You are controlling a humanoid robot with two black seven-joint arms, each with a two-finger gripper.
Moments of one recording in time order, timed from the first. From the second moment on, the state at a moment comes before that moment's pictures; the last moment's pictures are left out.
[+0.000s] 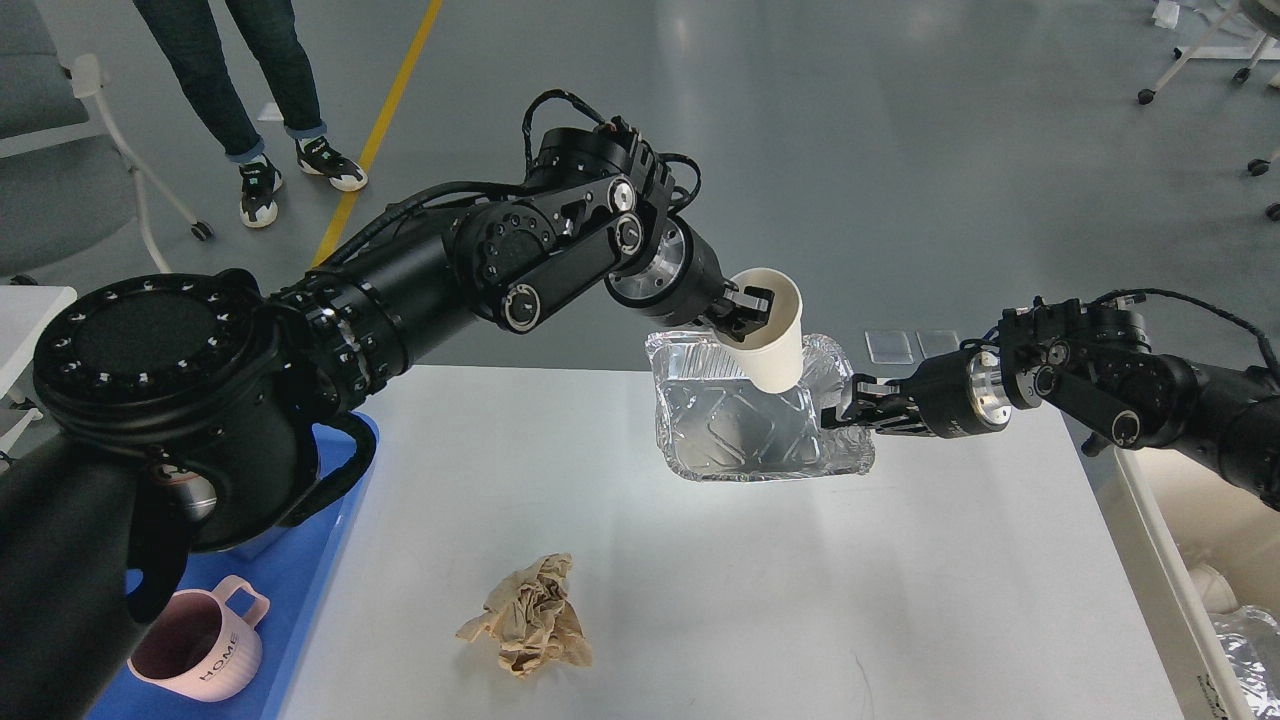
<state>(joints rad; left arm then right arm) -1.48 -0.25 -0.07 -0.44 0.99 -0.79 0.15 1.11 -0.37 -0.21 0.63 -0.85 0.64 0.47</state>
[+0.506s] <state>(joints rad) -1.43 -0.25 -0.06 -0.44 0.98 -0.73 0.15 1.12 -0.37 -0.21 0.64 -0.85 0.64 0.47</state>
